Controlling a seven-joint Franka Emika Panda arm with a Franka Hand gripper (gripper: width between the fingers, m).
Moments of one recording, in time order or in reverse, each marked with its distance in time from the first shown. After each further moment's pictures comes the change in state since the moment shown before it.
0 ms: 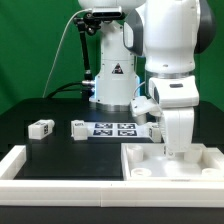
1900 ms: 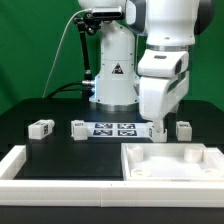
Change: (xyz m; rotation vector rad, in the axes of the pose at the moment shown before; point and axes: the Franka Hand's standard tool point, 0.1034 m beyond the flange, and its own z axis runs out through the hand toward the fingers) arm 0.005 -0.040 -0.038 -0.042 -0.008 0.716
